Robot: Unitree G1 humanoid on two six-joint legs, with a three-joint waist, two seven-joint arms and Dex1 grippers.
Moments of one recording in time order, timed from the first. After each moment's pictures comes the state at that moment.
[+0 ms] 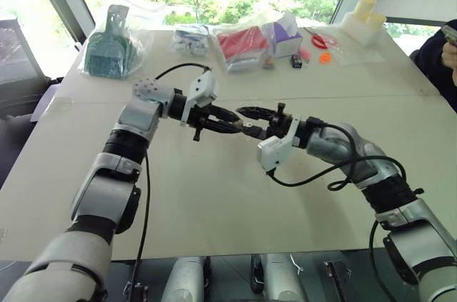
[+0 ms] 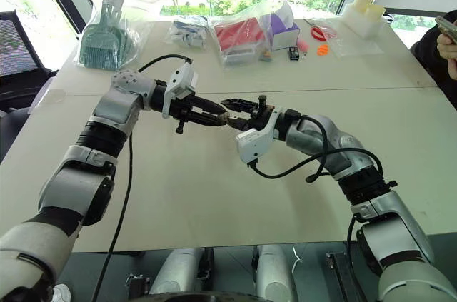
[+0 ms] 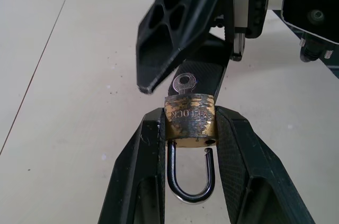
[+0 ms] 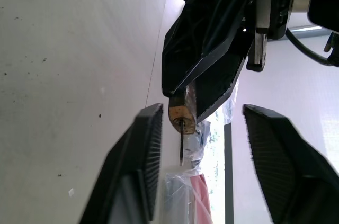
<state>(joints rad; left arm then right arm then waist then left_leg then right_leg) -1.03 0.40 -0.20 0.66 -0.19 0.10 -1.51 -0.67 -0.65 0.34 0.20 -0.56 -0.70 0.41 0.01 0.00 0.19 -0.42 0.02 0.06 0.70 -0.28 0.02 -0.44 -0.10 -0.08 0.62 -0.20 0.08</state>
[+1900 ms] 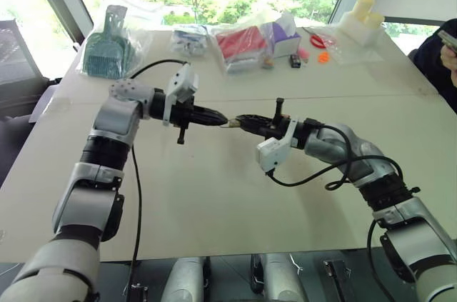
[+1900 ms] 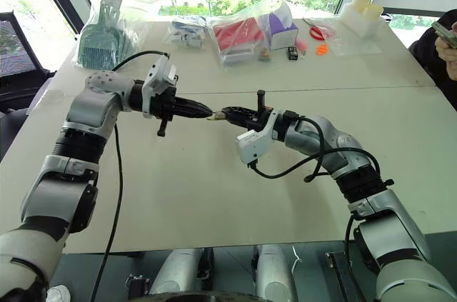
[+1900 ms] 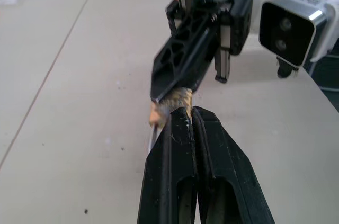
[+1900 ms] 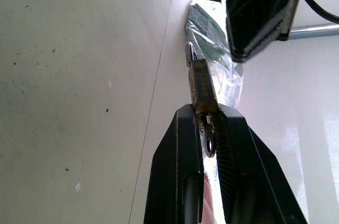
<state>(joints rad) -0.93 0.50 -0.14 0.46 -0.25 0.29 -1.51 -0.68 -0.63 0.34 0.24 -0.59 -0.72 0.40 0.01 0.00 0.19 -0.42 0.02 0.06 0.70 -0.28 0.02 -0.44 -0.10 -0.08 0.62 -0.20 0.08</state>
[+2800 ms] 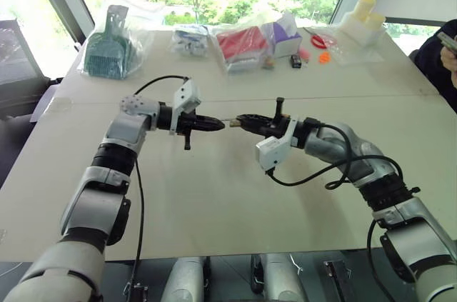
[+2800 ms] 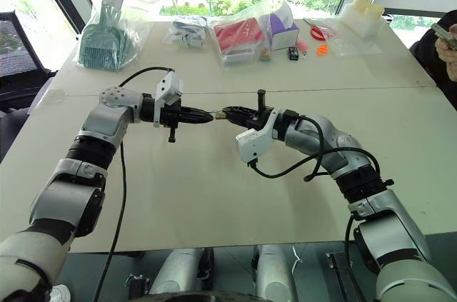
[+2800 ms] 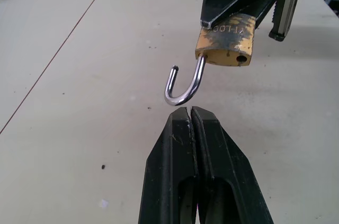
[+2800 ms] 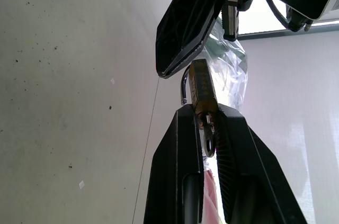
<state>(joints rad) -0.92 0.45 -0.17 0.66 -0.18 0.12 -1.37 -0.68 -0.63 0.34 0.24 -0.58 -0.70 0.42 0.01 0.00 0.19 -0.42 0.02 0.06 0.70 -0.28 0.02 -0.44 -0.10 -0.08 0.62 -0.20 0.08</state>
